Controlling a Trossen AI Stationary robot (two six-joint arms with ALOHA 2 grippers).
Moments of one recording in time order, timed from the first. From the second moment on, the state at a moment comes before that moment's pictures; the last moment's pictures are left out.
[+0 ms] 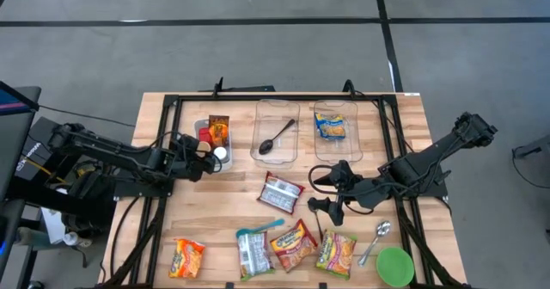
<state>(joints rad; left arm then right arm) -0.19 0.82 0.38 -0.63 -0.89 -1.03 0.54 1.27 1.13 -0.46 0.53 0.77</state>
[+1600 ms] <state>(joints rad) -0.19 0.54 0.38 -0.56 -0.84 -1.03 0.54 1.27 1.13 -0.46 0.53 0.77</state>
